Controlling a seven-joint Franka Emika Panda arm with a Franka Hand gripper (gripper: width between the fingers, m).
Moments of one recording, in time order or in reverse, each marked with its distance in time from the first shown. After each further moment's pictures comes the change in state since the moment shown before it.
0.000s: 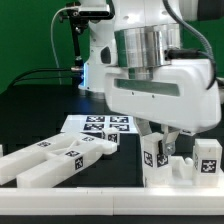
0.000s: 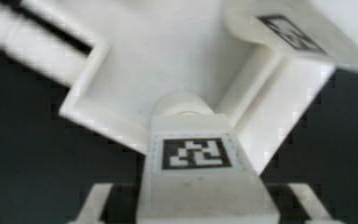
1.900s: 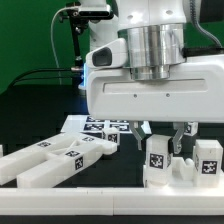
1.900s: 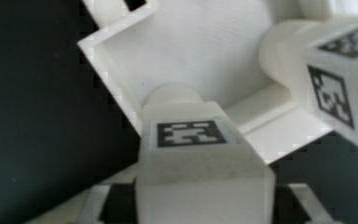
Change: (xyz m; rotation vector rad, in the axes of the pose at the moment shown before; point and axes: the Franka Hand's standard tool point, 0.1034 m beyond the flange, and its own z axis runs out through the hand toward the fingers) arm 0.001 -0.005 0.001 0.006 0.025 -0.531
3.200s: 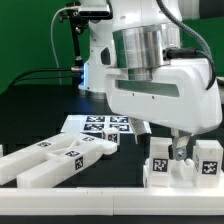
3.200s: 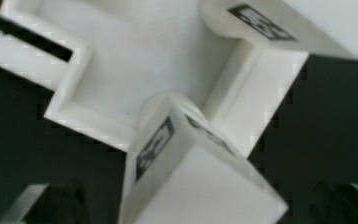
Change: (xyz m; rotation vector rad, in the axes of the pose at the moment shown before) arm 0.004 -0.002 -0.001 0.011 -0.036 0.435
